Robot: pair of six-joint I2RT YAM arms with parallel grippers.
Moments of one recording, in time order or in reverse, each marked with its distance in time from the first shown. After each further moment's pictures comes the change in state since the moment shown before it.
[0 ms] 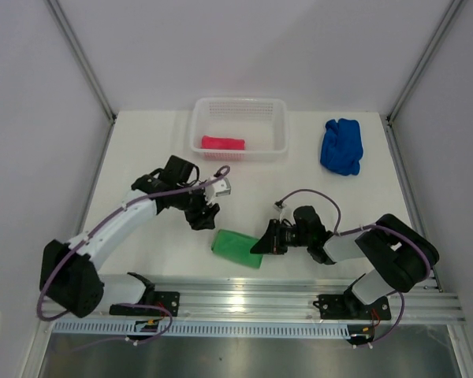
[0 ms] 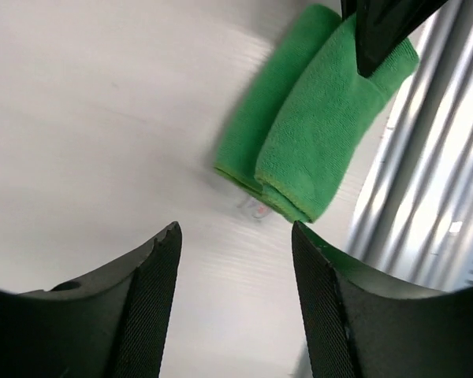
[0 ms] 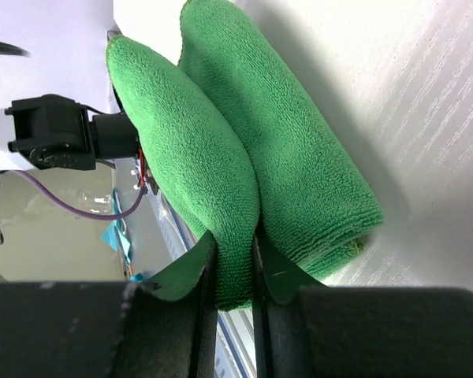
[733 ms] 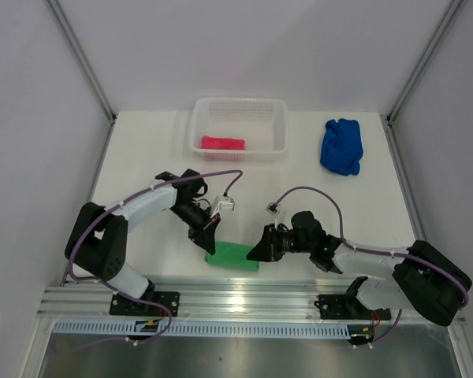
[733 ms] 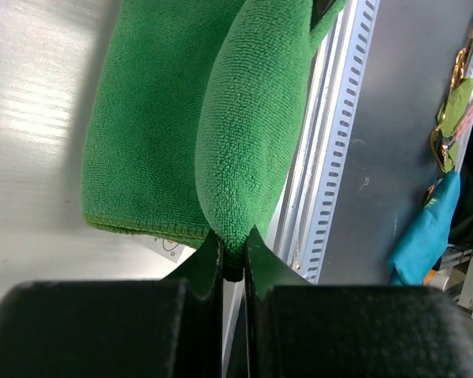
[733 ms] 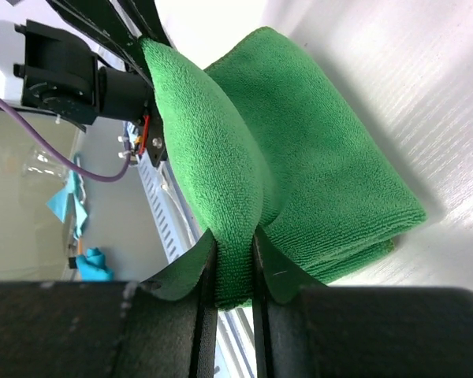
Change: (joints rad) left arm -0.010 0.227 -0.023 -0.241 0.291 0.108; right arm 0.162 -0.290 0.021 -0.228 0.126 -0.173
